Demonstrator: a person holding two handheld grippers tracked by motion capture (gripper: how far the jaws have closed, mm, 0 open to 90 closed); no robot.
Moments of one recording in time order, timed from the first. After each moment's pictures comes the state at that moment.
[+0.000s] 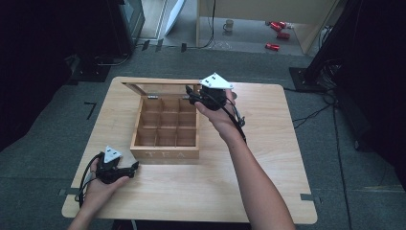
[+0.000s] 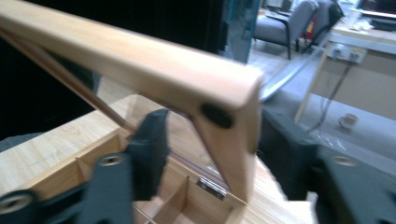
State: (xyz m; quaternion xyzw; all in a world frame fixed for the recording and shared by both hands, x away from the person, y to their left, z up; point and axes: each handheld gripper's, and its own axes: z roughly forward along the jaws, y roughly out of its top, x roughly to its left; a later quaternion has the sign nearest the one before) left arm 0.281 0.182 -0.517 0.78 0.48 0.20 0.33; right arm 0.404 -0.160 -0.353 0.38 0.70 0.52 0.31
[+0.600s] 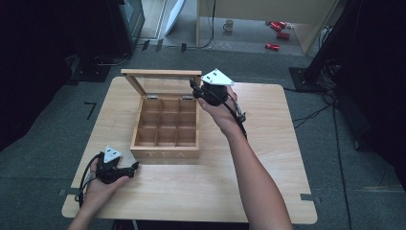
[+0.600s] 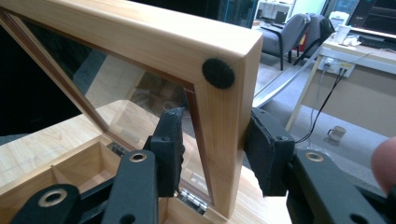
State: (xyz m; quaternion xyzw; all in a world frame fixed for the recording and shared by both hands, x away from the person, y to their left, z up) left arm 0.281 0.183 -0.517 0.78 0.49 0.20 0.33; right arm 0.419 -0.166 -0.351 0.36 0.70 0.52 0.34
